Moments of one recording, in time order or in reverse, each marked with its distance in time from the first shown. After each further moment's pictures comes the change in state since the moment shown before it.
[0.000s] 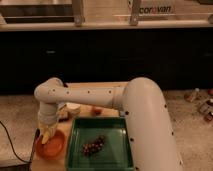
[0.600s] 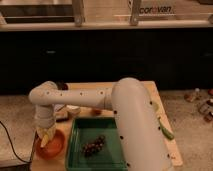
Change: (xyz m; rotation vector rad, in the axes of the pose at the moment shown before) arm -0.003 -0.005 0.023 -0.067 -0.027 -0.022
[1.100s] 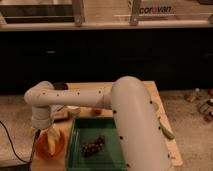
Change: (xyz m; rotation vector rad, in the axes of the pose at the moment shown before) arm -0.014 -0.003 -0.008 -0.018 0.016 -0.021
